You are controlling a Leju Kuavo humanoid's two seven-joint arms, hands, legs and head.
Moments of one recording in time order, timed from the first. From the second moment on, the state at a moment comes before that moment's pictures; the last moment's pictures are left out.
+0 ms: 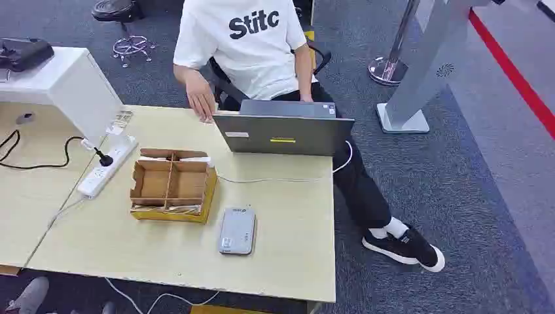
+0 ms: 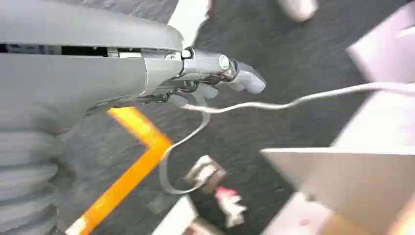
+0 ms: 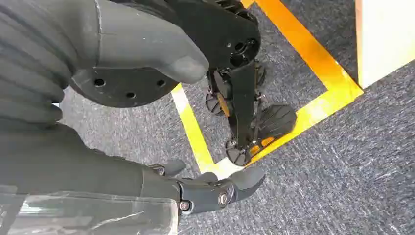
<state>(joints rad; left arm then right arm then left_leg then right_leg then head) 0.15 -0.14 0.67 -0.93 0.16 0.11 -0.37 0.02 0.03 0.29 -0.22 -0.89 -0.15 -0.12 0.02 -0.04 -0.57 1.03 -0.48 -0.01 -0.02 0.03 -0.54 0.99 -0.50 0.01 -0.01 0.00</state>
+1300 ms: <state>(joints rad) -0.14 0.21 0.23 -1.49 -0.68 0.20 -0.30 -0.03 0.06 0.48 -0.18 -0.94 -0.21 -0.03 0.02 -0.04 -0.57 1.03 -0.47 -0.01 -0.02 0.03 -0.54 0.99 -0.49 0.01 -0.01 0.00</state>
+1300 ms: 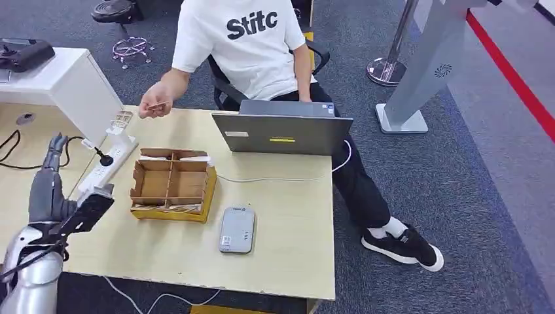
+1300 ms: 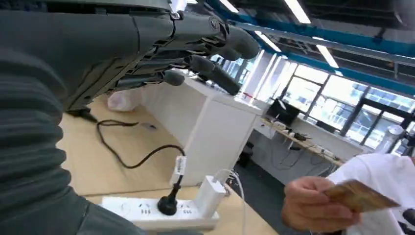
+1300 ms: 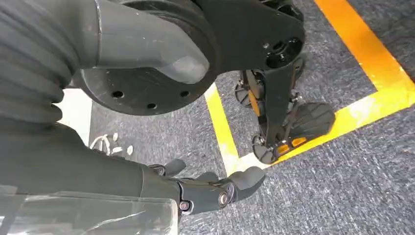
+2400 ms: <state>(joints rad) -0.57 0.51 -0.29 -1.36 -1.43 0.14 -0.02 -0.05 0.06 0.66 -0.16 -0.92 -0.24 0.04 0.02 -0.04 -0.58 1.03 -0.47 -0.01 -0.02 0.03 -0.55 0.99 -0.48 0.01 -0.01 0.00</state>
